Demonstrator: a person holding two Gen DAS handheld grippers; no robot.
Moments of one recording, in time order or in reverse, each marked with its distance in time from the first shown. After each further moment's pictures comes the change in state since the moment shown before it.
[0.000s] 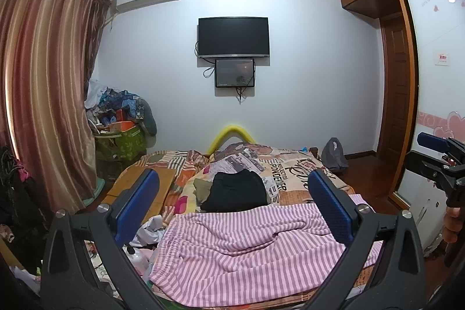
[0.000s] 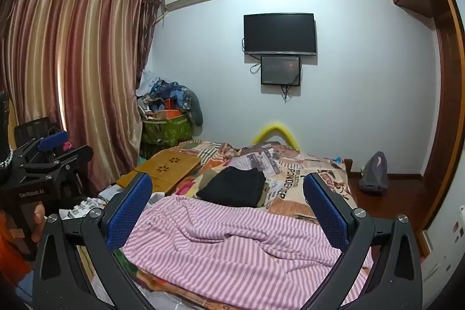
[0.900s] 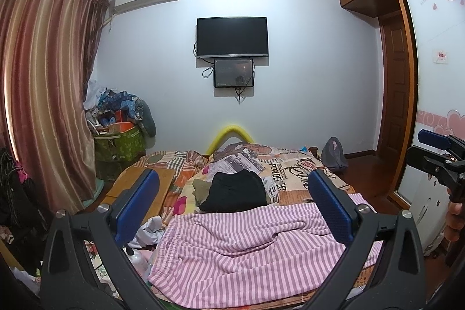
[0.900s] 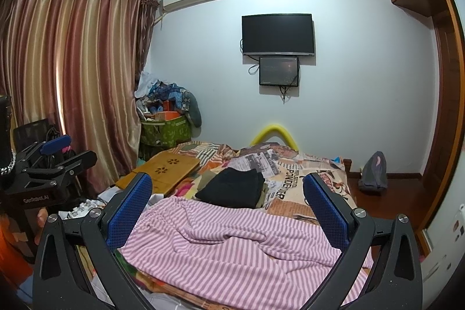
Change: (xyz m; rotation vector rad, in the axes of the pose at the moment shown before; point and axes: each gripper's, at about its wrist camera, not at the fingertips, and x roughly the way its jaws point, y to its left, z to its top) left arm 0.005 -0.002 -0.006 0.009 -0.009 -0.002; right arm 0.004 0.000 -0.002 0.015 -0.004 -0.002
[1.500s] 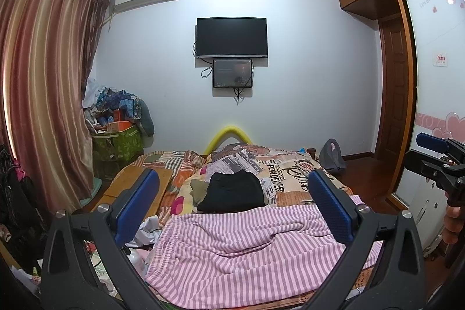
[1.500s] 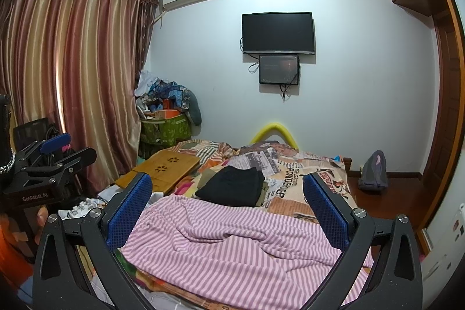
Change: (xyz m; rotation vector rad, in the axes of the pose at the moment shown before) left arm 0.001 0.002 0.000 -0.013 -0.001 -0.009; right arm -0.001 -0.001 -0.002 -0.001 0.005 0.000
